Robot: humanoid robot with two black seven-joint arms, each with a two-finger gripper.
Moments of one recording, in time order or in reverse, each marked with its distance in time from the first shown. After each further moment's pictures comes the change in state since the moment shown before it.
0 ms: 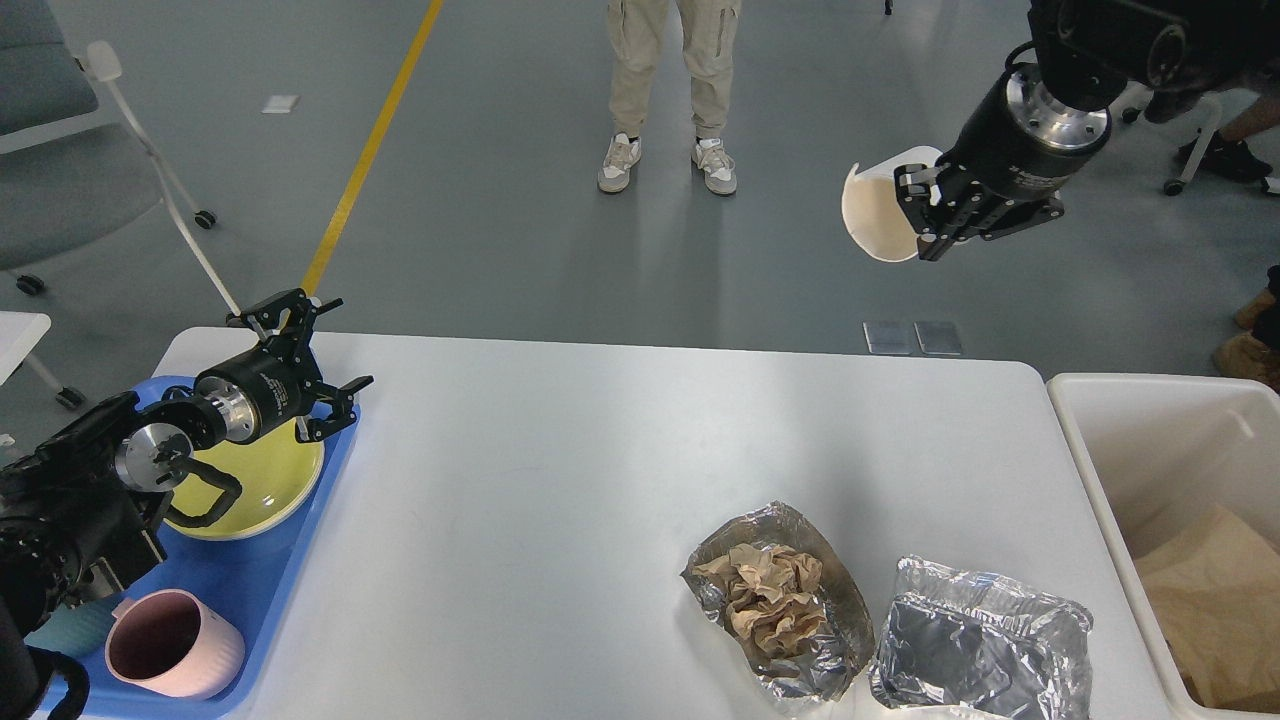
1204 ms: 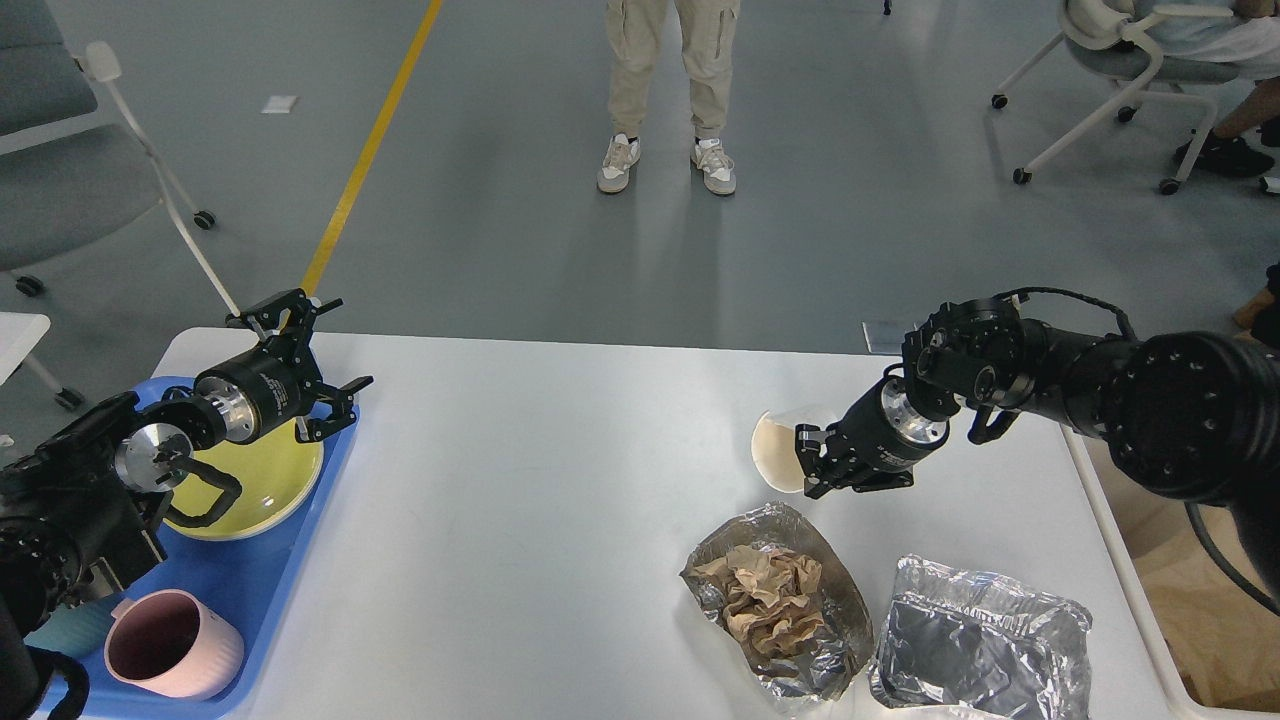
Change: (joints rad) left arm 0.000 0.000 0.000 0.000 0.000 -0.001 0.000; right arm -0.626 0.087 0.315 -0.158 0.005 -0.207 -0.011
